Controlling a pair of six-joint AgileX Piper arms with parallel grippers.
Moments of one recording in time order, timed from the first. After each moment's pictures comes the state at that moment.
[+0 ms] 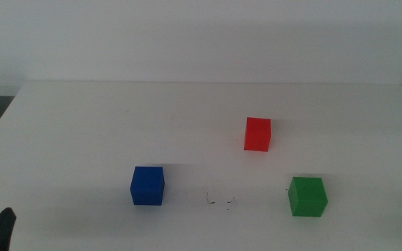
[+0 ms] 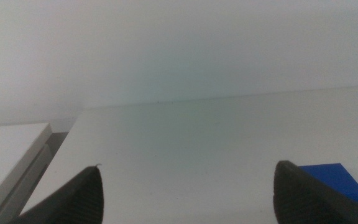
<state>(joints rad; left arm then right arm) -0.07 0.00 0.00 -0.04 0.17 0.06 0.00 0.00 0.00 -0.02 0.24 0.10</state>
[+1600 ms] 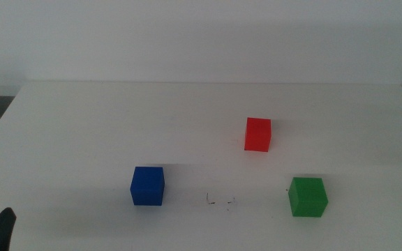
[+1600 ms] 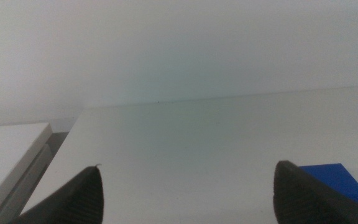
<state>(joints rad) -0.07 0.00 0.00 -0.04 0.17 0.06 0.00 0.96 -0.89 0.14 1.06 0.01</state>
